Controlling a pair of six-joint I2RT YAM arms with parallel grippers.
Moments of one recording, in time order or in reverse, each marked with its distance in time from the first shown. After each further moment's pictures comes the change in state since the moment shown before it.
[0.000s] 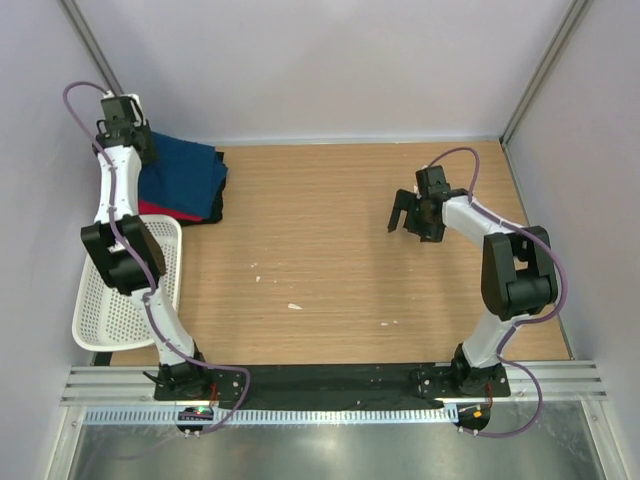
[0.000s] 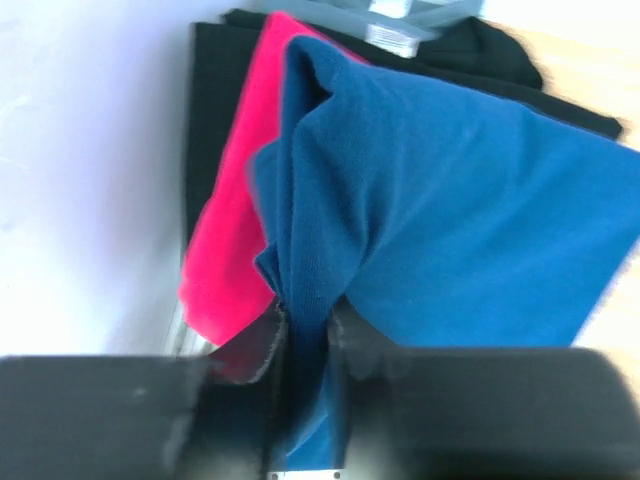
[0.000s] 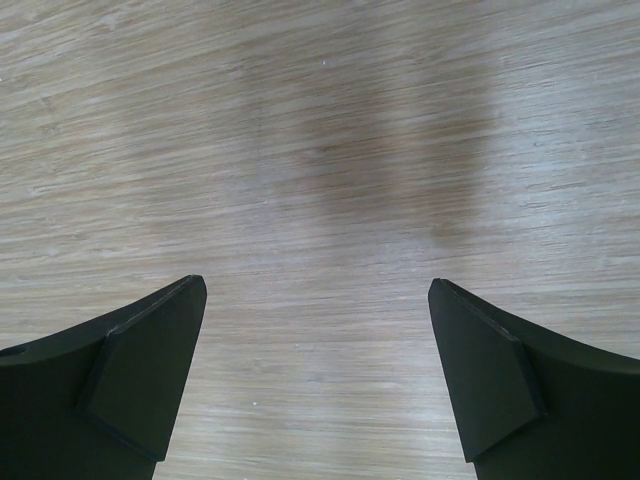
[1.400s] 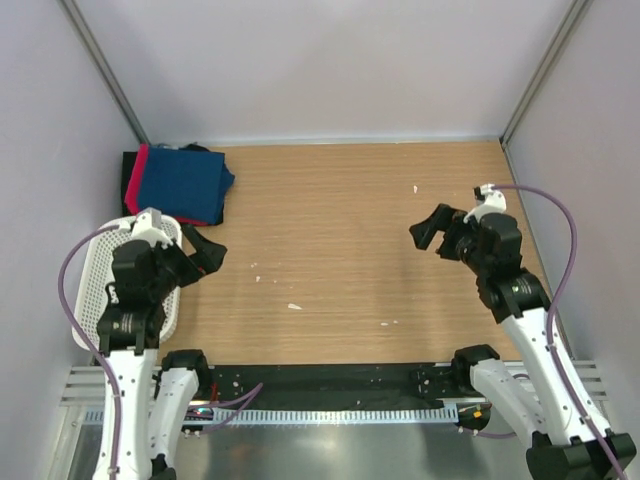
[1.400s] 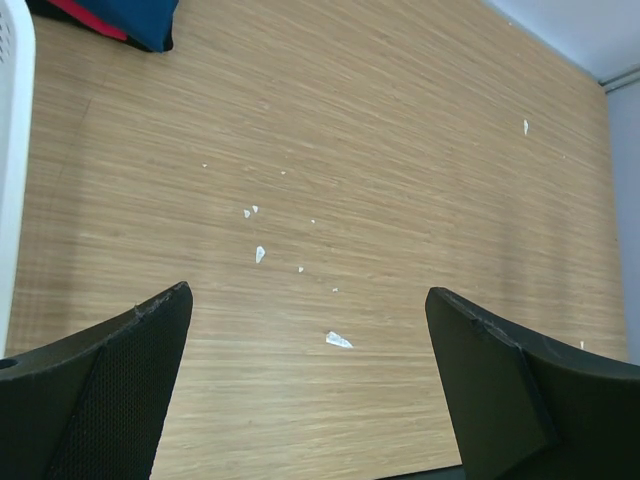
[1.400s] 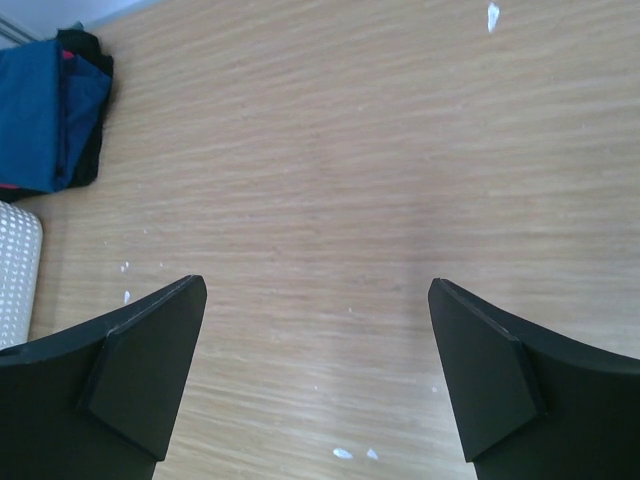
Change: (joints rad) left arm -0.202 -1.416 -1.152 -0.054 0.355 -0.537; right arm 0.000 -0.959 -0.321 0.039 -0.075 0.007
